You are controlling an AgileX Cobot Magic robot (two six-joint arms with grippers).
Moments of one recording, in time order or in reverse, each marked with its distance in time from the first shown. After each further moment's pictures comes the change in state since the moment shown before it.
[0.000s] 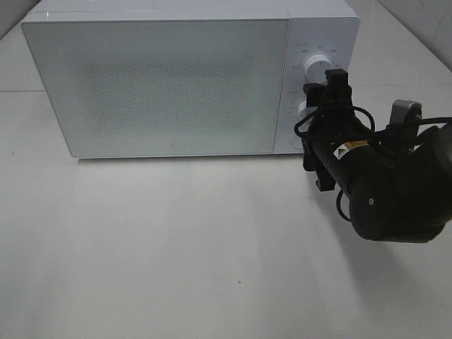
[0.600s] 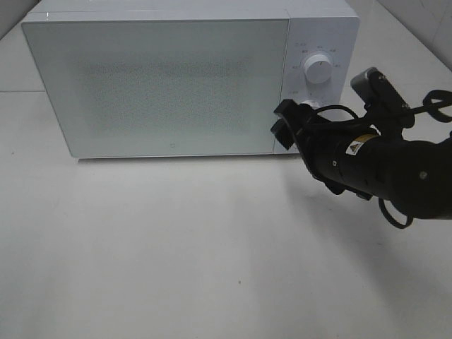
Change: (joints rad) left arm 0.000 0.000 0.000 0.000 0.000 0.000; right arm -0.013 -0.245 0.035 -0.074 0.568 -0.739
